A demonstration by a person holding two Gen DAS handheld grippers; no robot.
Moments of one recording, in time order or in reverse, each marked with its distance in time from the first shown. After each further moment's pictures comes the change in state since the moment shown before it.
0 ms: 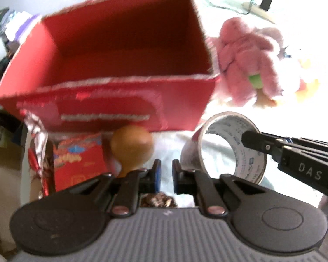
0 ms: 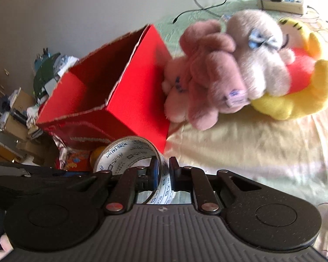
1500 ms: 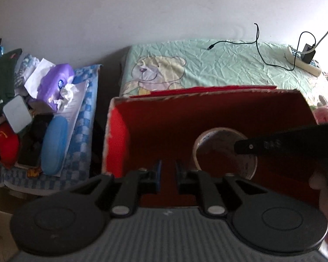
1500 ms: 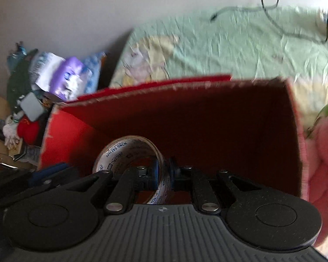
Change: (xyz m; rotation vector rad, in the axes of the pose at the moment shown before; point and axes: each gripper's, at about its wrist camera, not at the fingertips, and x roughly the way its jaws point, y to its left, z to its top) left arm 0.006 0.189 0.139 0.076 -0.183 0.054; right arm 0.191 0.134 0.139 0.009 0.185 -0.132
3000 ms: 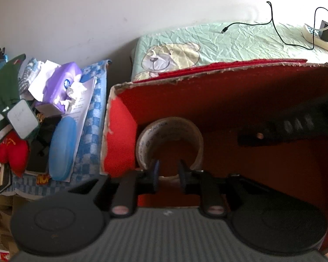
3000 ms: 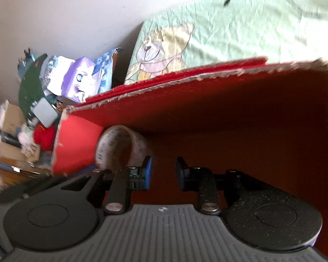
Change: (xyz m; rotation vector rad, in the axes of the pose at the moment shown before) left arm 0.046 -0.006 -0.004 0.072 0.030 0.119; right arm 0.000 0.006 -0.007 0.010 -0.039 0.088
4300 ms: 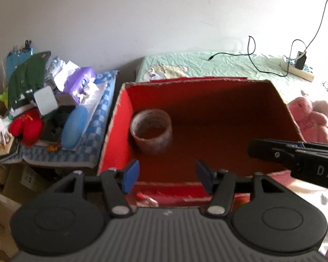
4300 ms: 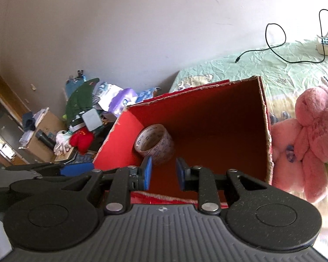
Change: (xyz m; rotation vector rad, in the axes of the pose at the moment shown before) left arm -0.128 -0.027 -0.069 -0.131 -0.130 -0.036; right arm -0.117 -0.020 -0.101 -0.104 -0.308 0.193
